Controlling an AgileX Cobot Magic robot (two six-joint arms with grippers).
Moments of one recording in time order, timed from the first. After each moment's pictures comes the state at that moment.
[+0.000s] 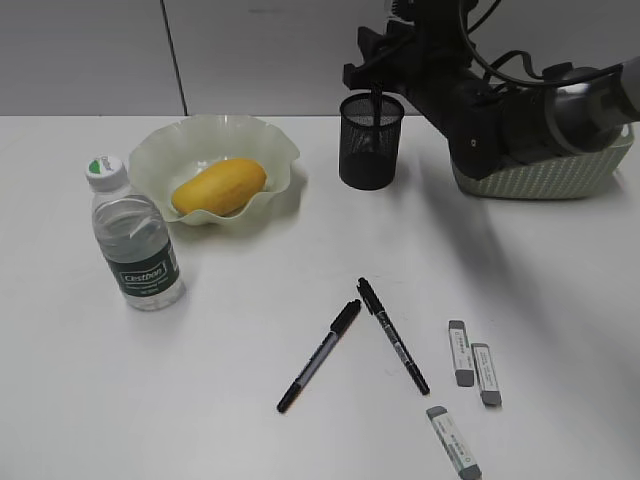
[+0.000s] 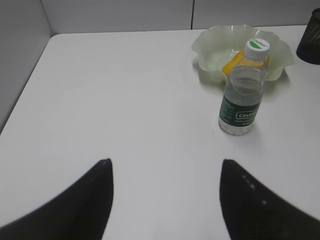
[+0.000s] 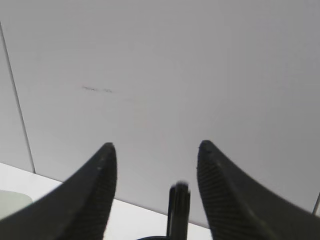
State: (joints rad) left arm -0.22 -0.01 -0.54 0.16 1.06 -0.18; right arm 0.41 2.22 -1.34 0.05 -0.83 -0.04
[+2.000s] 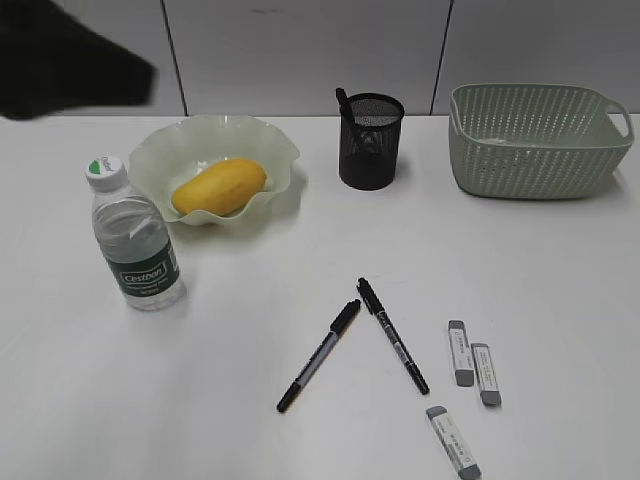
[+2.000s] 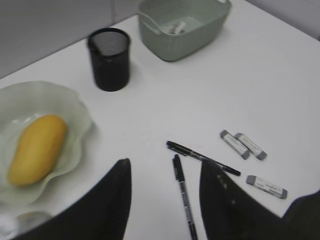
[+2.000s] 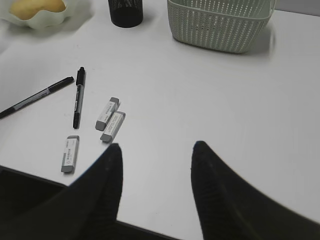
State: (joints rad) left arm -0.61 1.12 -1.00 -0.34 0.59 0.32; right arm 0.41 -0.01 -0.51 -0.08 1.04 0.09
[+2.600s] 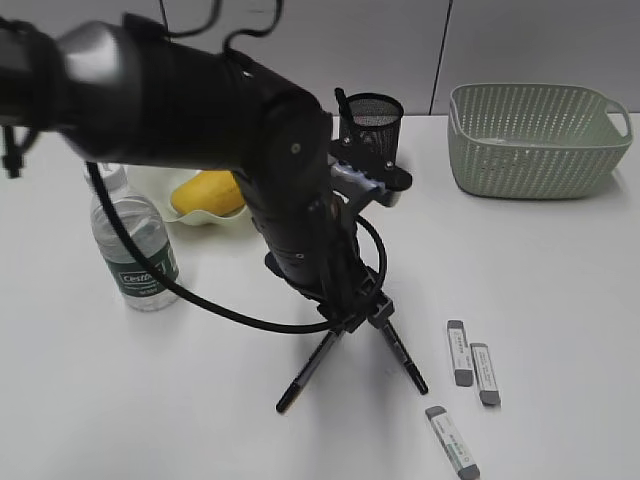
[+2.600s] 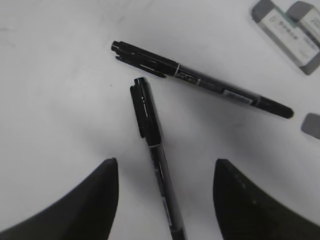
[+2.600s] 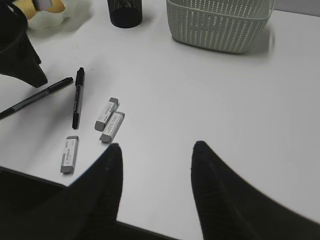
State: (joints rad) left arm -0.87 2.01 -1.40 0.02 0.76 -0.08; right arm 0.41 -0.01 -0.51 -0.08 1.04 0.09
